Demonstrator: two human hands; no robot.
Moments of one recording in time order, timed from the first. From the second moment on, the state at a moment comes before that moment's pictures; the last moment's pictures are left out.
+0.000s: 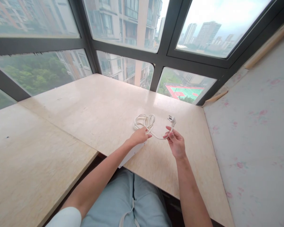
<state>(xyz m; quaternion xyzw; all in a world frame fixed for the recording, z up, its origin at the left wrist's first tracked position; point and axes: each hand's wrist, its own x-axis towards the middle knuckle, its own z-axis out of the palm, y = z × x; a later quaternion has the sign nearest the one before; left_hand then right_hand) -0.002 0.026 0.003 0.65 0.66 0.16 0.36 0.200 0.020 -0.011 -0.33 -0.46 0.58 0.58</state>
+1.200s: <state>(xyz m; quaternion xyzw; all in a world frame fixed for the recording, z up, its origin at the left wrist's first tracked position) 0.009 0.014 -0.020 0.85 0.49 0.17 0.05 0.191 0.077 0.060 -0.43 -0.74 0.45 0.25</state>
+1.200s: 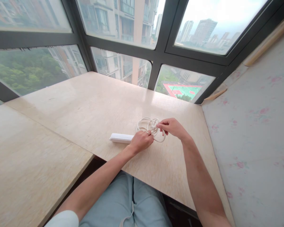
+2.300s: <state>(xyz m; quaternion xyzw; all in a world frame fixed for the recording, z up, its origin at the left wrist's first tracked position) -0.015 0.050 0.002 0.67 0.51 0.37 0.39 0.143 0.035 -0.028 -0.51 -0.56 0.42 0.50</state>
